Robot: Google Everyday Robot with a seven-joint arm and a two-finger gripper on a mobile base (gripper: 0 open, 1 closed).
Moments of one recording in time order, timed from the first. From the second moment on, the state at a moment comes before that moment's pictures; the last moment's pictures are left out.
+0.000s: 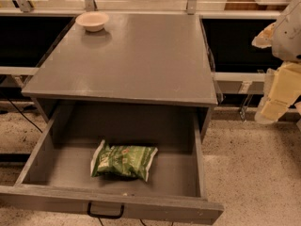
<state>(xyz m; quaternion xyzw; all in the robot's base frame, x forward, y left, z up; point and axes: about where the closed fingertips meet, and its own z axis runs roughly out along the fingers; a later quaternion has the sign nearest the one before) 0.438 -0.216 0.979 -0.60 0.78 -0.04 0.16</state>
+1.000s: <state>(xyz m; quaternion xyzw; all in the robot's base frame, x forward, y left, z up) 0.434 -0.204 0.937 -0.62 0.77 -0.01 0.14</state>
